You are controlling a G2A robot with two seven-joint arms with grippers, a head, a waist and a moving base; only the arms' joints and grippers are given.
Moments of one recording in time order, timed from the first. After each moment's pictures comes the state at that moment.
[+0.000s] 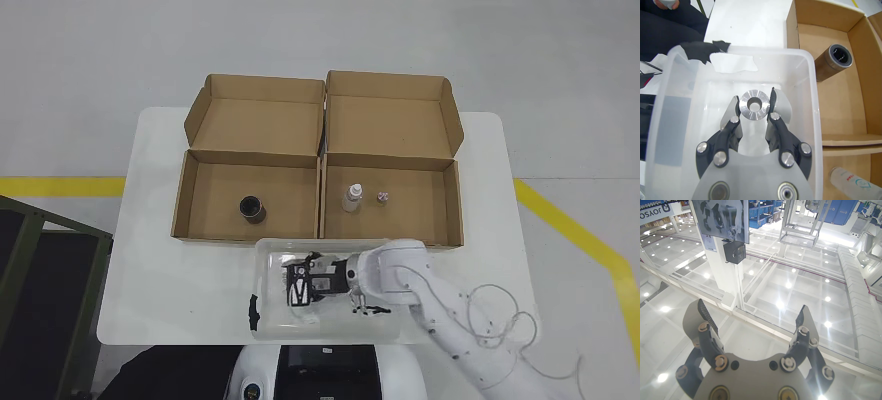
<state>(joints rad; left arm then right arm) -0.42 -0.34 -0.17 -1.17 3.07 0.50 0.07 -1.07 -1.27 0.86 -1.74 -1.33 -0.90 0.53</state>
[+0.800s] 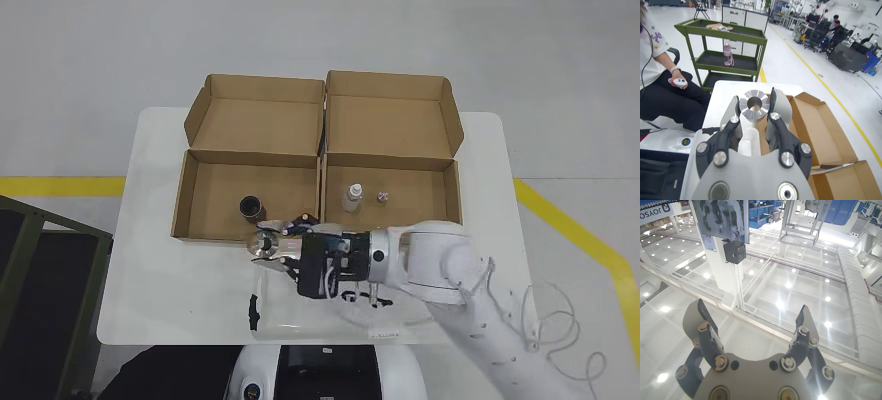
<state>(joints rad) -0.42 -0.34 -0.17 -1.17 3.07 0.50 0.07 -1.01 -1.26 0.98 -1.99 -1.11 -0.78 0.33</state>
